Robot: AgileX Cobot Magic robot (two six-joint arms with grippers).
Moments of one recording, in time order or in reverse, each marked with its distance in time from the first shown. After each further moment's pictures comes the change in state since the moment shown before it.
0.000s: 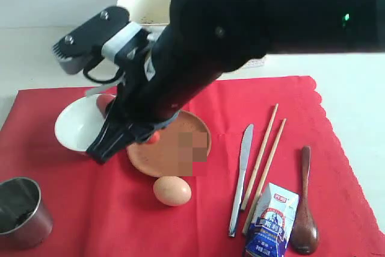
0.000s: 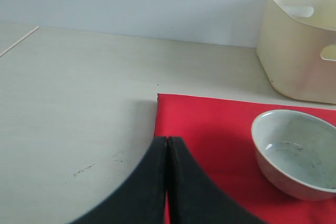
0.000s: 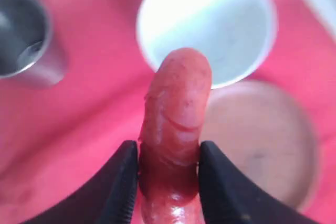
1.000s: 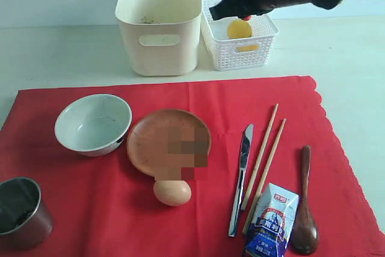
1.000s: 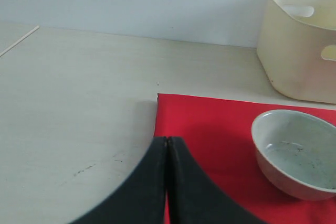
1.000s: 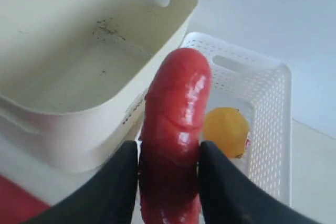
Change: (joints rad) left arm 0.000 0.000 0.000 0.000 0.000 0.000; right arm -0.576 0.154 -0.031 -0.351 -0.549 0.223
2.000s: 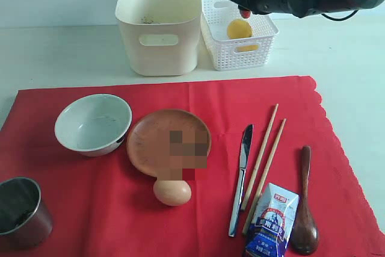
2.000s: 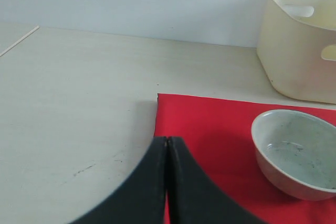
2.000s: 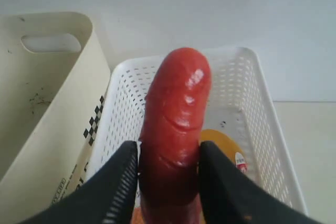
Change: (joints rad) left arm 0.000 0.000 0.000 0.000 0.000 0.000; right arm -0.103 0.284 -0.223 0.338 -0.148 0.061
